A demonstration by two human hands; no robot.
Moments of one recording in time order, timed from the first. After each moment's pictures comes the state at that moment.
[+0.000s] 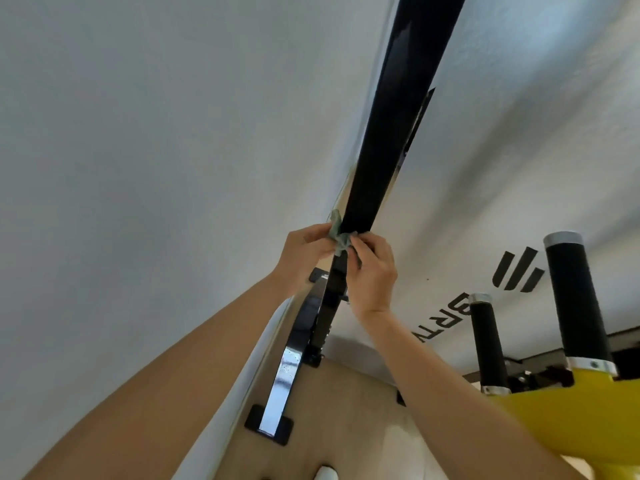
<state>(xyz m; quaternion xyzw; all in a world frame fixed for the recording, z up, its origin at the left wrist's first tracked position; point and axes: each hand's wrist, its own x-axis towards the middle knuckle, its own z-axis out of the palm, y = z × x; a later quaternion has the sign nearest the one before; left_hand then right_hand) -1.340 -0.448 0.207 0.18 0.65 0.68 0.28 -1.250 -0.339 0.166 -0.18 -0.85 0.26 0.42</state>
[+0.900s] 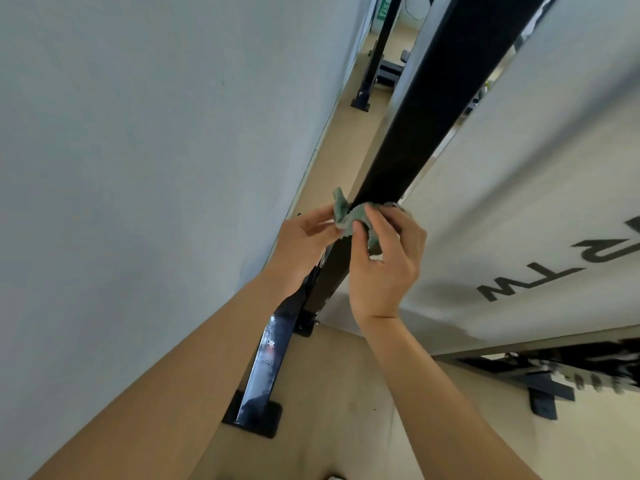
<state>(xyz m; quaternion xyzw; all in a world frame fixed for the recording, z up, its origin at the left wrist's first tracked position) -1.367 -0.436 -0.126 0.20 0.62 0.70 0.30 -1.273 -0.356 -0.114 -0.22 -0.79 0.21 0.54</state>
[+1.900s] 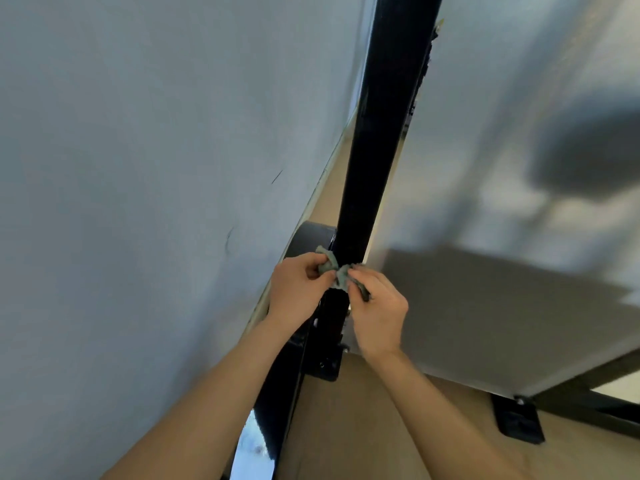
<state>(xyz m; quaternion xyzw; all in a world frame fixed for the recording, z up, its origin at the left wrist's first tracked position) -1.342 -0.434 -0.452 0.27 0.81 0.52 0.06 -1.248 -0.333 -0.490 -0.19 -0.81 0.29 0.48</state>
